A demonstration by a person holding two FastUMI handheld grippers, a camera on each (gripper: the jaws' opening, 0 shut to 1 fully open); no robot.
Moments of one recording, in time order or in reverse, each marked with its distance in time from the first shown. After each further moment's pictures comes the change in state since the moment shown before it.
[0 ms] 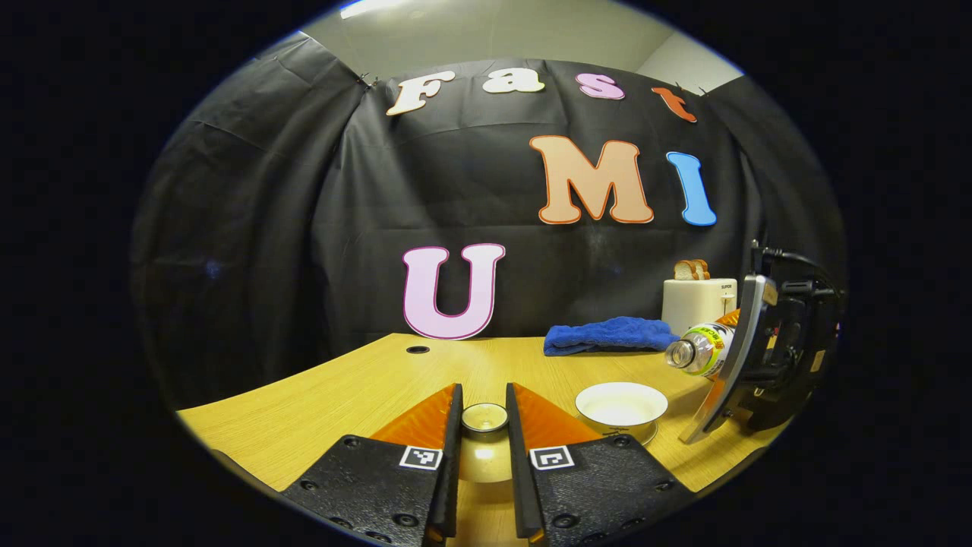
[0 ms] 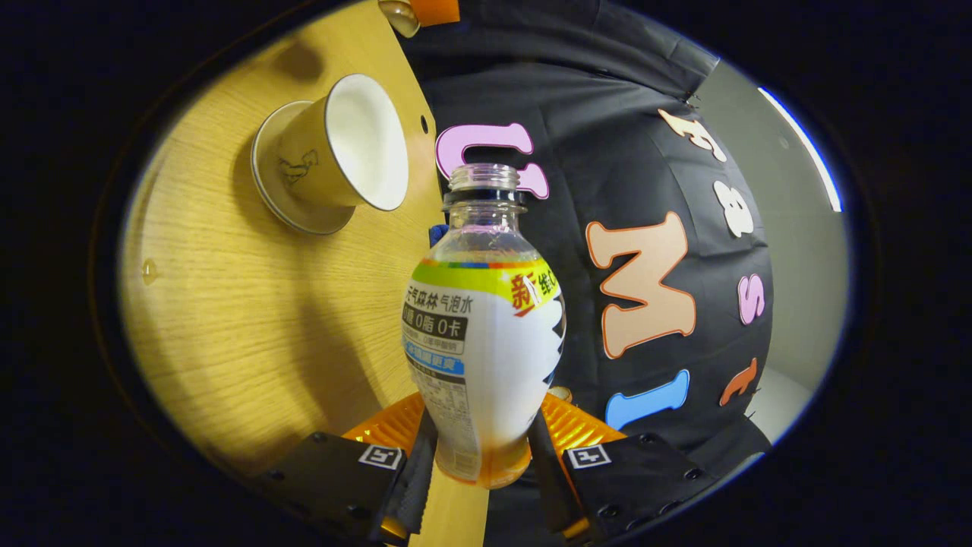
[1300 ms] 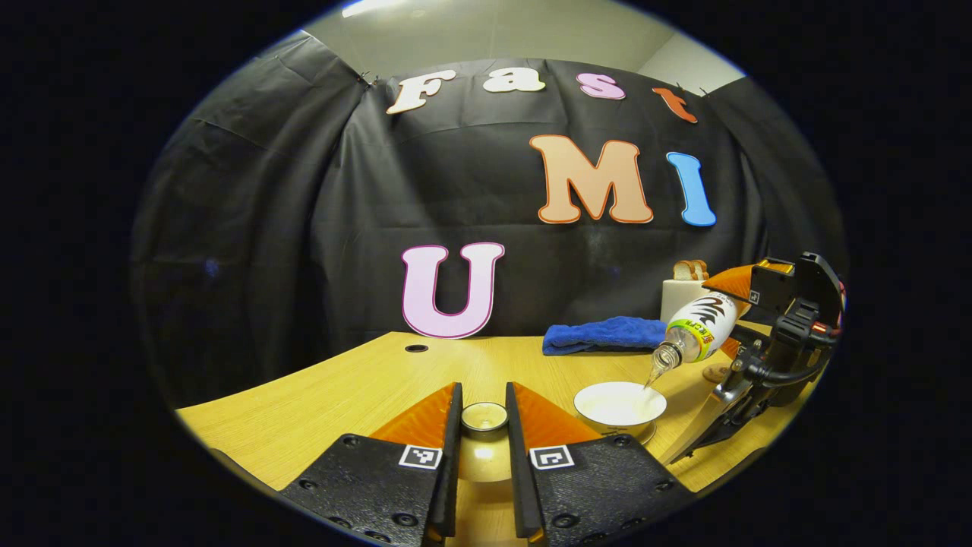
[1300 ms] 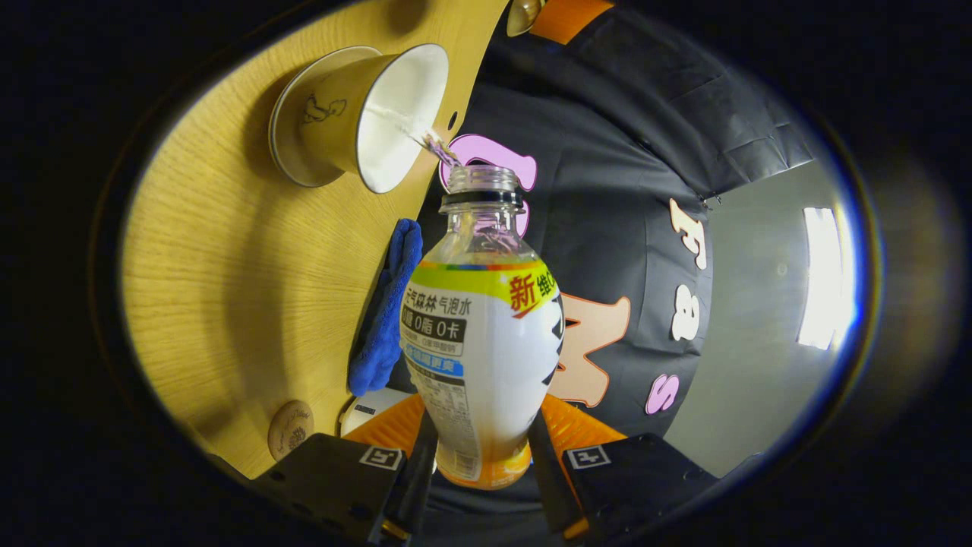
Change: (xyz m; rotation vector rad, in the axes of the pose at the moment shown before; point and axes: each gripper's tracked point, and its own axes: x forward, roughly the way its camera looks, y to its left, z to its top) left arm 0.000 -0.001 -0.001 -0.005 0.004 -0.004; right arm 0.009 -0.054 0.037 -0.427 -0.110 -0.232
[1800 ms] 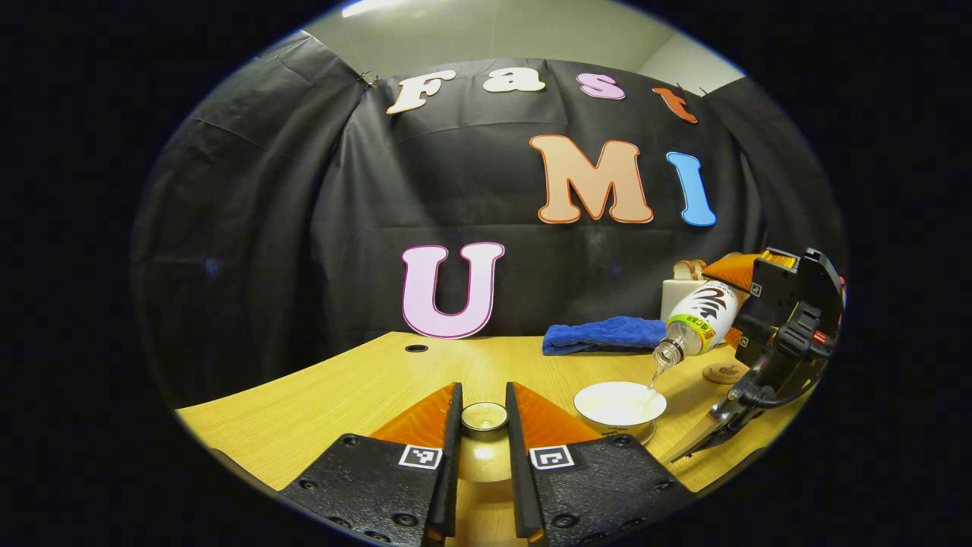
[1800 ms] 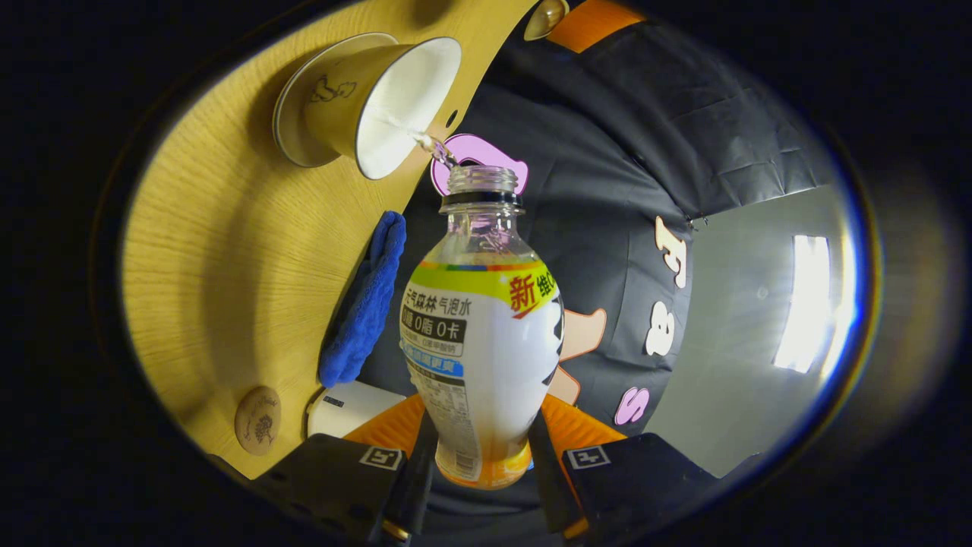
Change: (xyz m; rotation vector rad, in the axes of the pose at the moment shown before) left arm 0.000 0.000 0.000 -0.001 0.000 0.000; right arm 0.005 -0.014 -0.002 -0.093 -0.020 -0.091
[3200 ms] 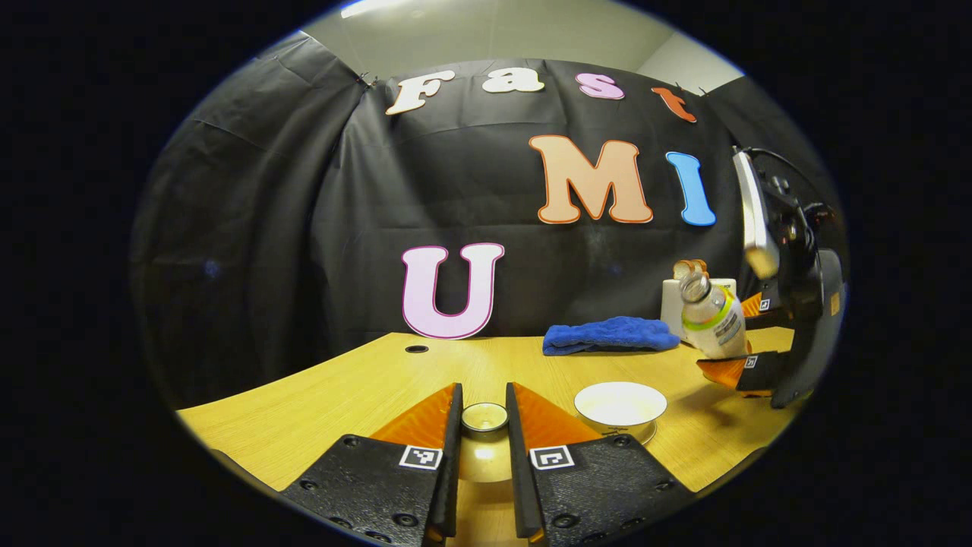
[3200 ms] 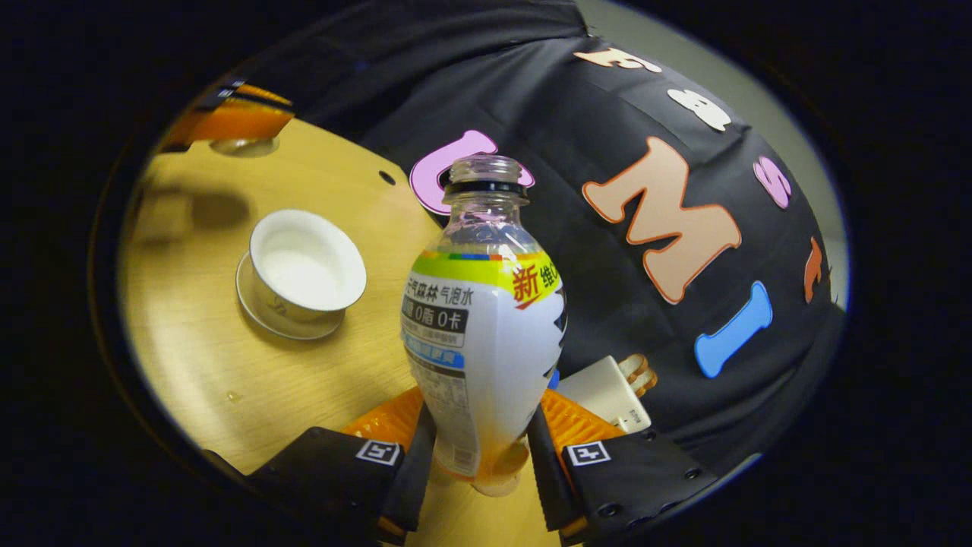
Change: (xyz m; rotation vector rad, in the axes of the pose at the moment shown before) left arm 0.000 0.000 0.000 0.005 -0.003 0.001; right arm -0.036 0.061 0.006 1.106 0.170 0.525
